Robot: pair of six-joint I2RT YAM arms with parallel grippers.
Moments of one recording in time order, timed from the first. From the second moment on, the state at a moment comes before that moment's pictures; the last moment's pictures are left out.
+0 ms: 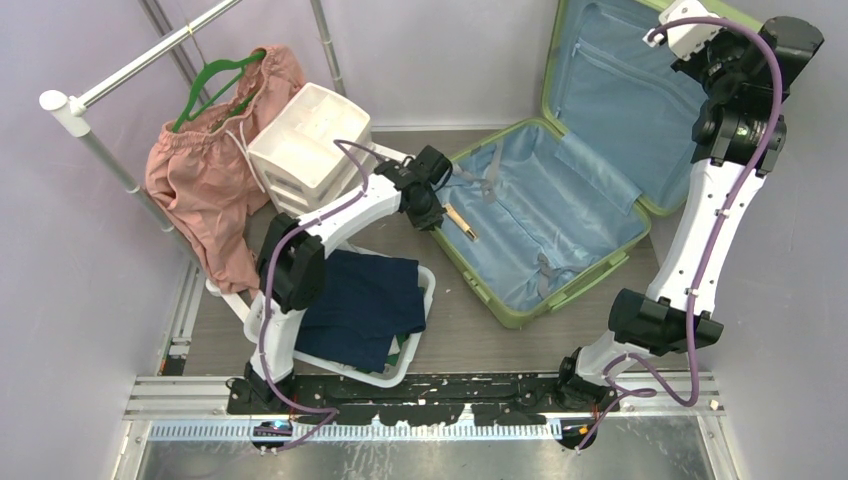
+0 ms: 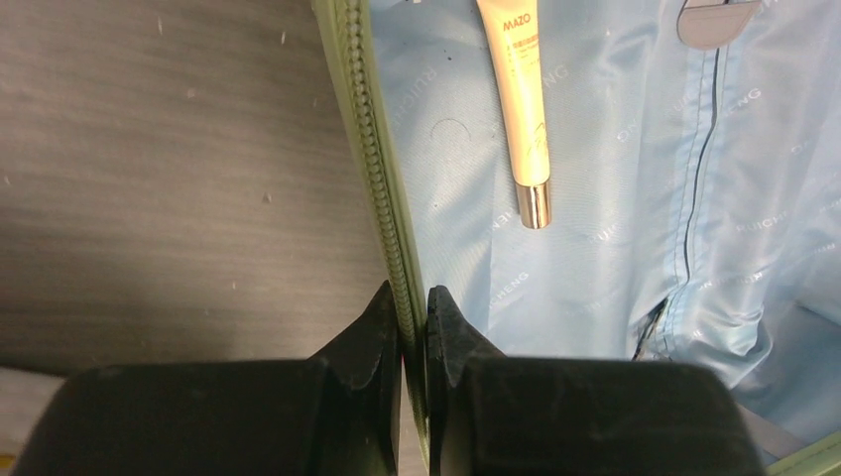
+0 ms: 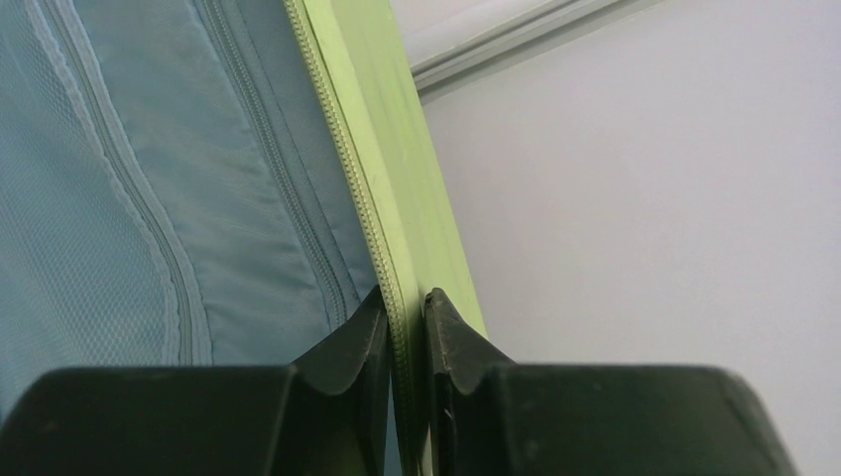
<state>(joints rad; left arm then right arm) -0.73 2.07 1.82 -0.84 -0.13 -1.12 -0.38 1.60 2.21 -0.61 -0.30 -1.10</state>
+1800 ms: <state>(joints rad) -0.63 2.19 2.13 -0.75 -0.01 -0.80 -0.34 1.36 2.04 -0.70 -0.55 -0.81</state>
